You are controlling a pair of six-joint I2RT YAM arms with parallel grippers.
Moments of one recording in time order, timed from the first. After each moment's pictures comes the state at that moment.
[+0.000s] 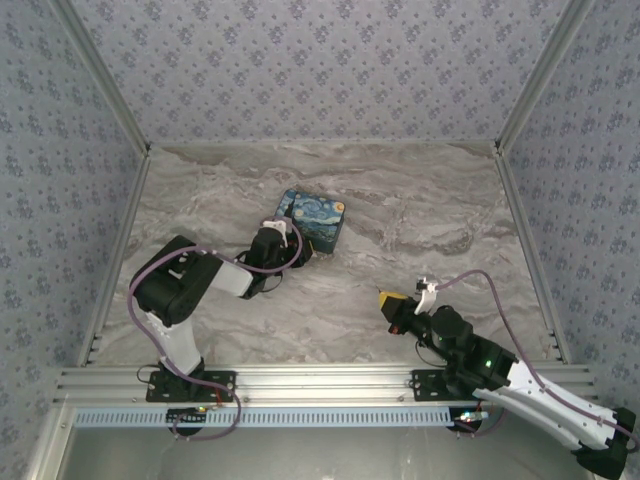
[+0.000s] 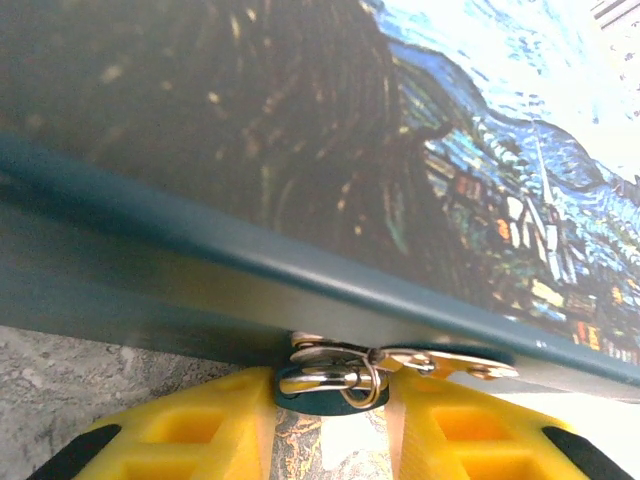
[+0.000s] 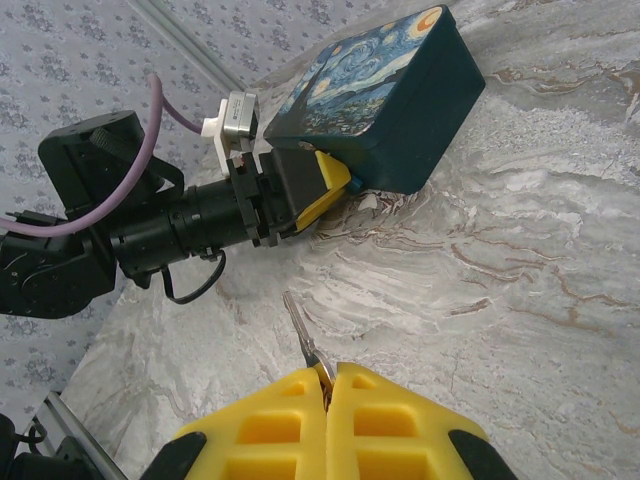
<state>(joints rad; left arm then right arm) -0.61 1.83 0.63 0.67 0.11 -0.74 1.00 0.13 0.13 -0.26 0.27 0.79</state>
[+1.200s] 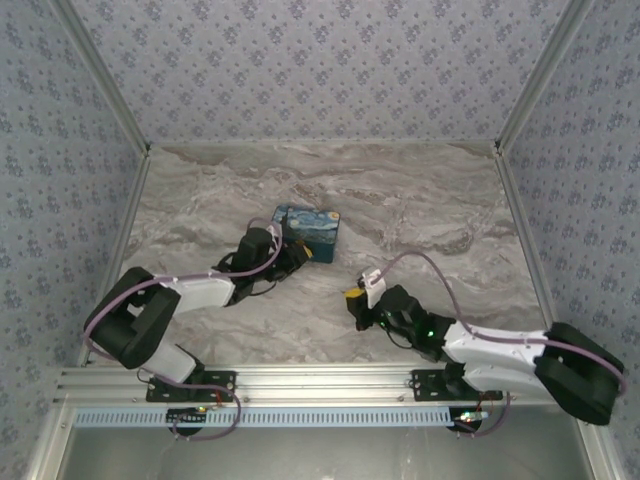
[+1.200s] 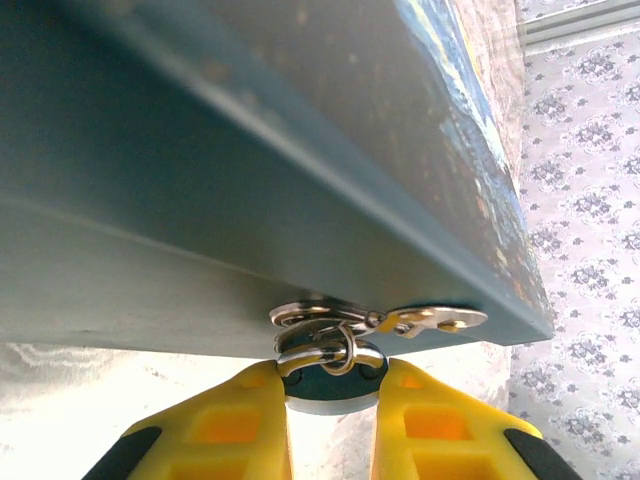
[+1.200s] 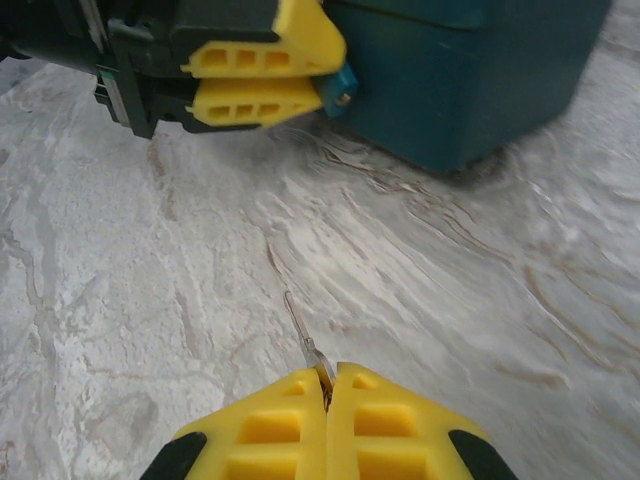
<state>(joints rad) -0.63 1.50 0.56 0.39 0.28 -1.14 0.98 1.07 0.20 0.44 0.11 0.32</state>
